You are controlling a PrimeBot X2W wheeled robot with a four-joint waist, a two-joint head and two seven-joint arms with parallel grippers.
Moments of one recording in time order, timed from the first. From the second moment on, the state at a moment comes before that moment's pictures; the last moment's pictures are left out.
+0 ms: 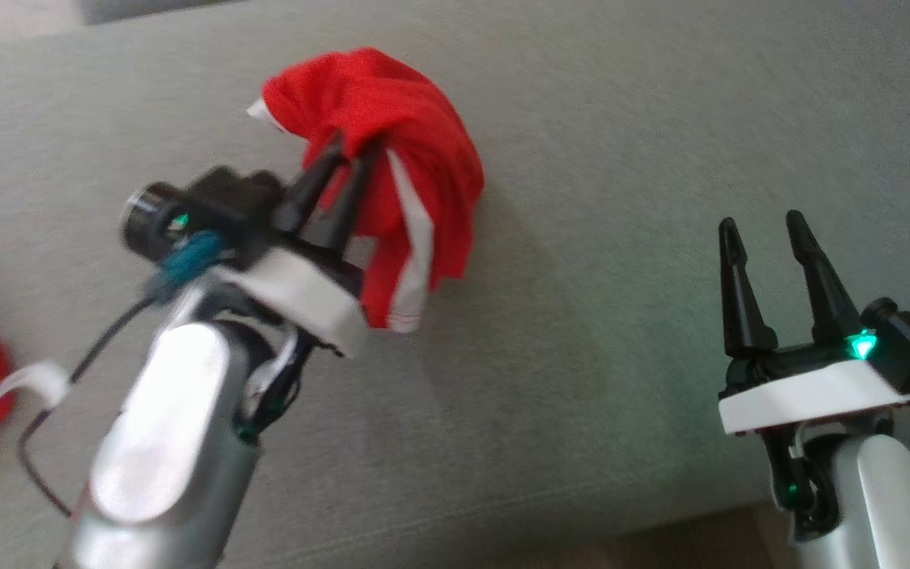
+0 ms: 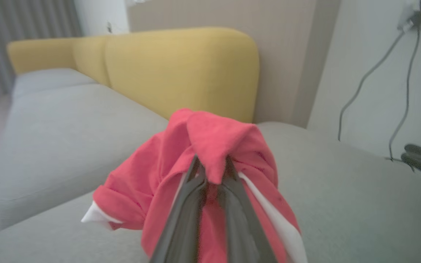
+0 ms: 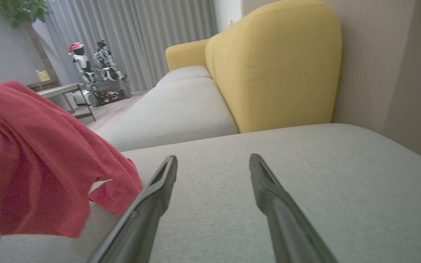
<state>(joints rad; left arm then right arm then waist) -0.43 0.17 -0.38 -0.01 -0.25 -0.08 0.03 -0.09 -0.05 0.05 -0.04 0.21 0.13 -0.03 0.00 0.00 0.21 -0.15</state>
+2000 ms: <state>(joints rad) -0.06 0.29 -0.33 0.12 -0.39 0.15 -0.19 0.00 -0.05 0.01 0.03 0.12 0.13 0.04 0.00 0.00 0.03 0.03</state>
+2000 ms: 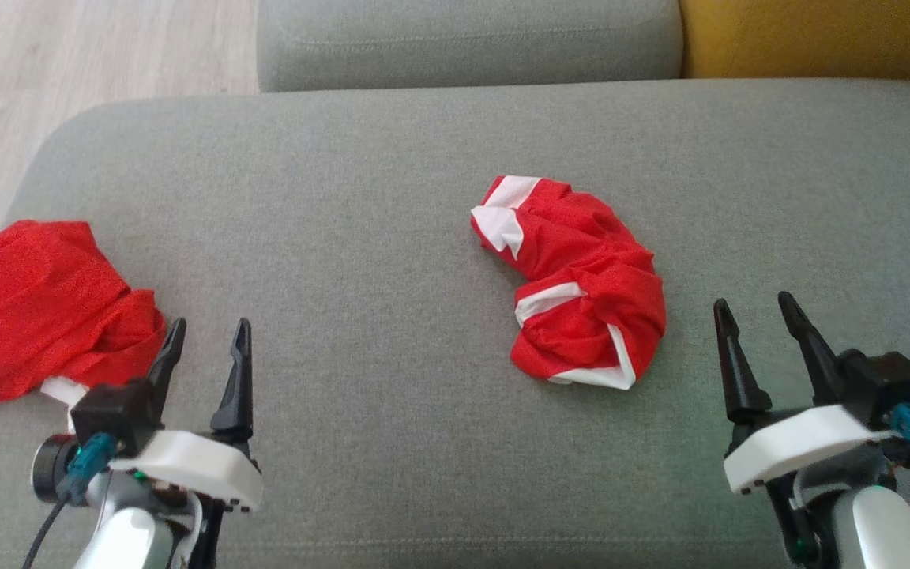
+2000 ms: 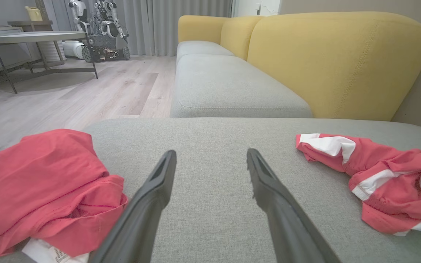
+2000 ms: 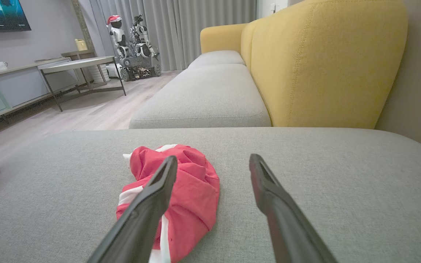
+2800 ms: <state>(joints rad) 0.00 0.32 -0.34 0.07 -0.39 0.18 -0.17 0.05 -0.04 0.00 0.01 0.13 0.13 0.05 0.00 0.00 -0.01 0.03</state>
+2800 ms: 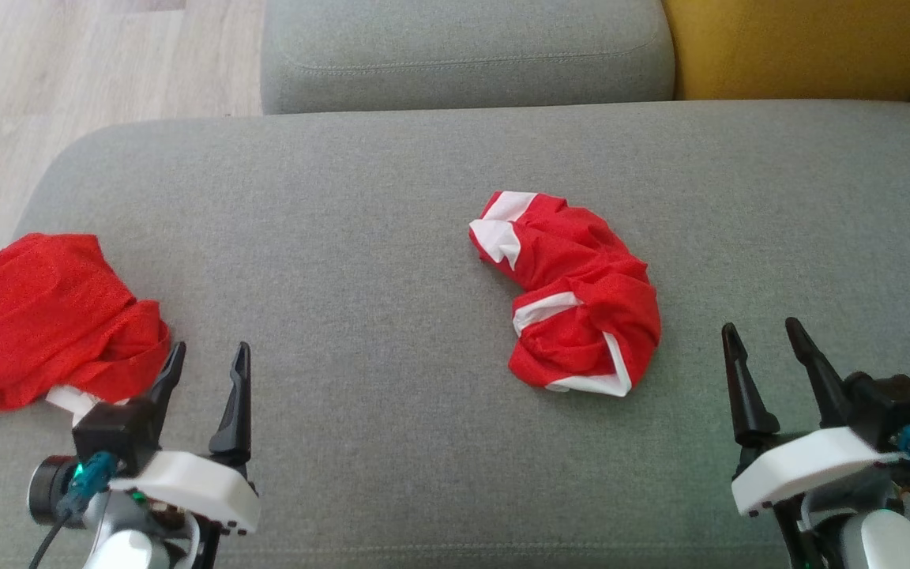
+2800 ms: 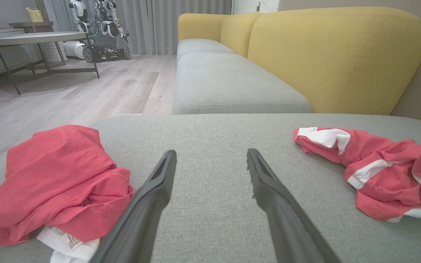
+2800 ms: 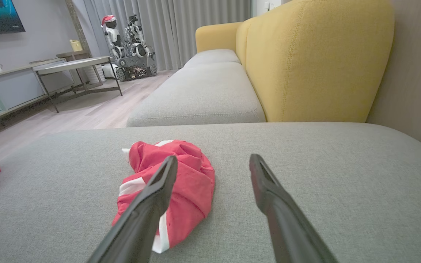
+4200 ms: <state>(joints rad) -0.15 0.31 -0.36 0.09 -0.41 0.17 -0.21 -0.19 -0.05 0.32 0.41 -0.10 0.13 0.14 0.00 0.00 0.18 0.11</state>
